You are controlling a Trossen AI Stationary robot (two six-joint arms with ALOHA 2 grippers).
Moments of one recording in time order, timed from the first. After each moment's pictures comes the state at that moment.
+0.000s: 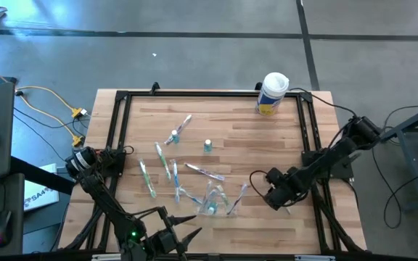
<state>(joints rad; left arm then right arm) -0.94 1.90 1.36 0.60 -1.43 0.14 0.63 1.50 0.74 -0.80 0.15 1.46</state>
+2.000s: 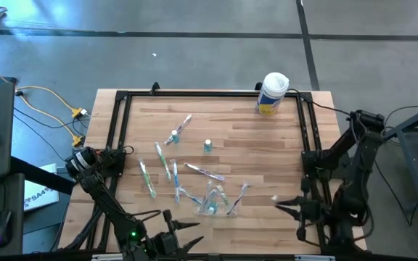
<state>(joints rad) -0.94 1.90 1.36 0.52 -1.29 -0.01 1.21 1.36 1.02 -0.65 1.27 0.93</state>
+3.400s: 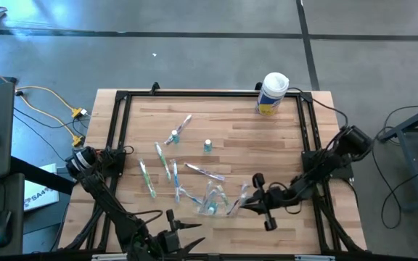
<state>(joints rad) -0.92 1.90 1.36 0.41 -1.24 -0.17 0.72 1.67 0.49 1.48 0.51 0.00</state>
